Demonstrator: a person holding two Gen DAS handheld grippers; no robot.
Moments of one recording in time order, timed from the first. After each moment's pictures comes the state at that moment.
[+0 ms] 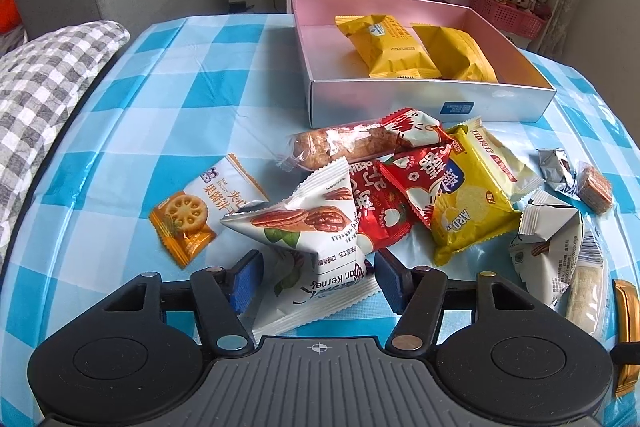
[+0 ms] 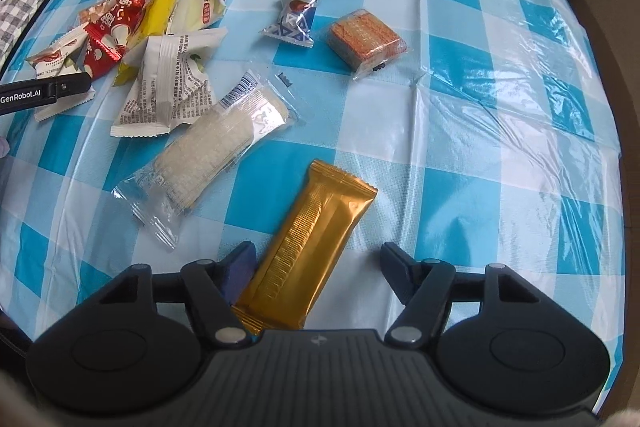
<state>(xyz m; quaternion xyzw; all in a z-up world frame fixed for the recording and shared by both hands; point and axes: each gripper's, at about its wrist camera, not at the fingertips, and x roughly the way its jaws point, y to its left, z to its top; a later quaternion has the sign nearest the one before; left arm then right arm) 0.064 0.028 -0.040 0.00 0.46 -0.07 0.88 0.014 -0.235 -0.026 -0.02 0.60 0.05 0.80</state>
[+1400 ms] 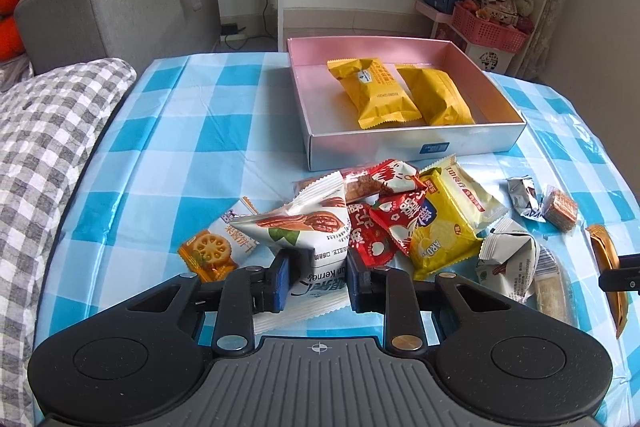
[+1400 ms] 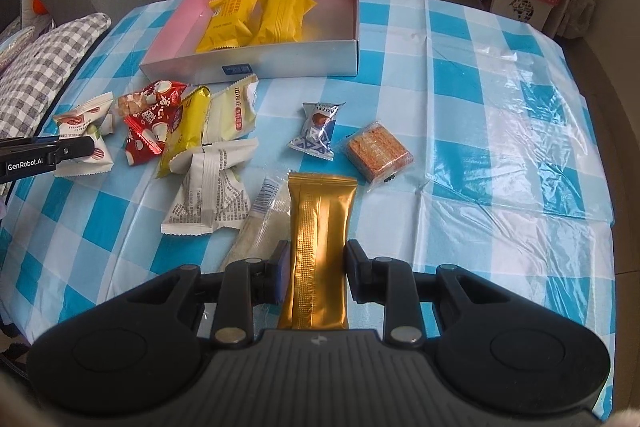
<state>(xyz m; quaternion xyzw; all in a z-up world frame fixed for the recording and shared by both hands) 0.057 0.036 0.010 0.01 0.44 -0.09 0.89 0.040 -0.240 0.022 0.02 0.53 0.08 0.85</state>
